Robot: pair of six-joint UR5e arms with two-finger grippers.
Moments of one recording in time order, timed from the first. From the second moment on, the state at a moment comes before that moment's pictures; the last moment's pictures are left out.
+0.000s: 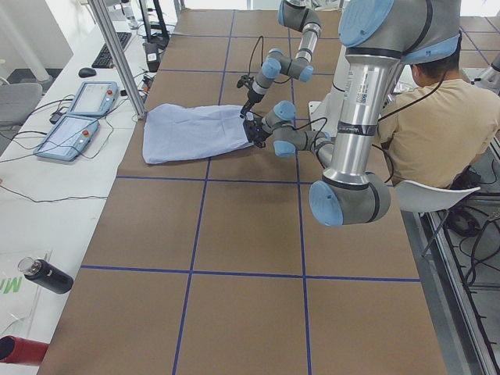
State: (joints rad) left arm -0.39 -1.80 -1.77 -2.36 -1.48 -1.78; right arm 0.34 -0.77 1.43 -1.48 1.37 1.78
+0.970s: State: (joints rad) left arm -0.39 -1.80 -1.77 -2.36 -1.48 -1.78; right arm 0.33 -0.75 1.42 -1.49 1.37 1.82
